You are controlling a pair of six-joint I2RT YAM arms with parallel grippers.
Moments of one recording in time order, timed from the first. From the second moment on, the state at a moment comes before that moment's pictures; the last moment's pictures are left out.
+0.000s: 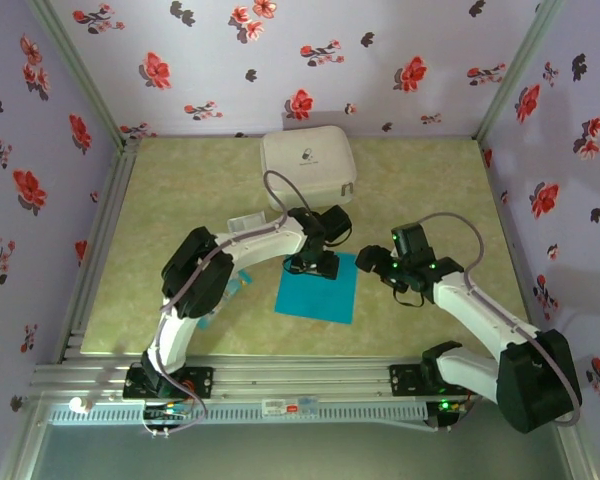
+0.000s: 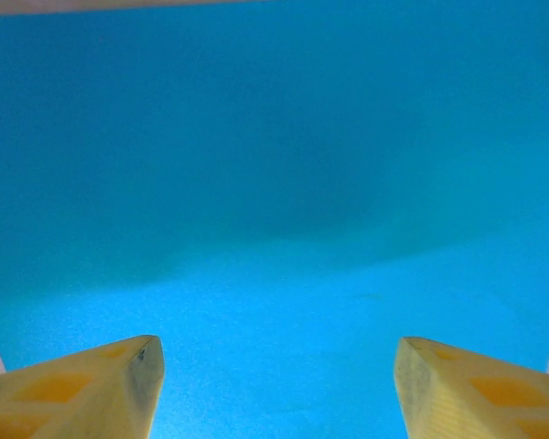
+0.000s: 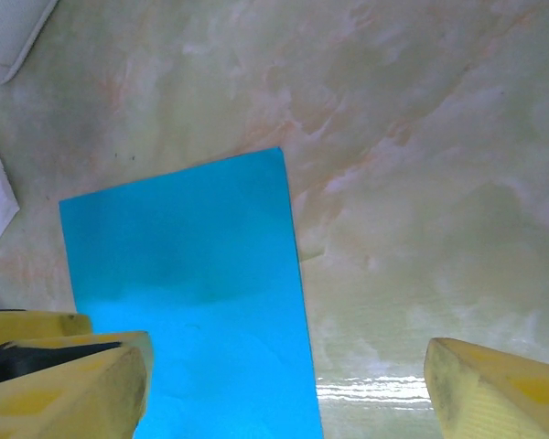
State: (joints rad) left arm -0.96 2.10 1.63 -0.95 -0.01 -0.68; right arm 0.38 1.10 0.59 -0.43 -0.21 0.82
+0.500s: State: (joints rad) left arm -0.96 2.19 1.70 -1.00 -0.01 -0.68; right arm 0.38 1.10 0.57 -0.40 -0.24 0.82
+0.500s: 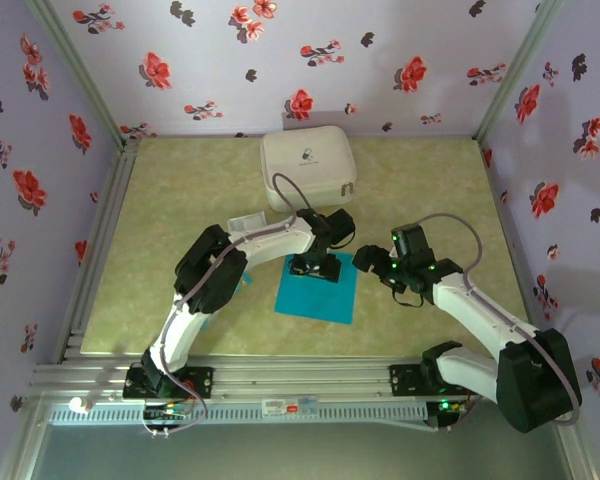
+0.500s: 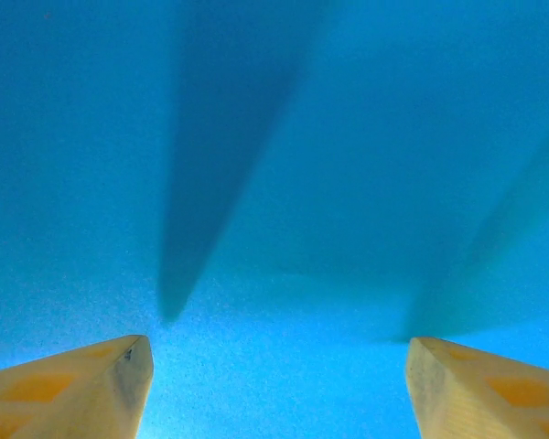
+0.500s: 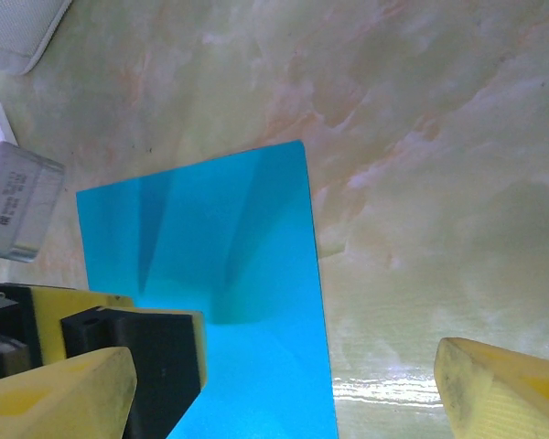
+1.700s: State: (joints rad) left arm -0.99 2.24 1.76 -1.04 -0.04 -0.74; right arm 0.38 1.10 0.57 -0.41 -0.21 0.82
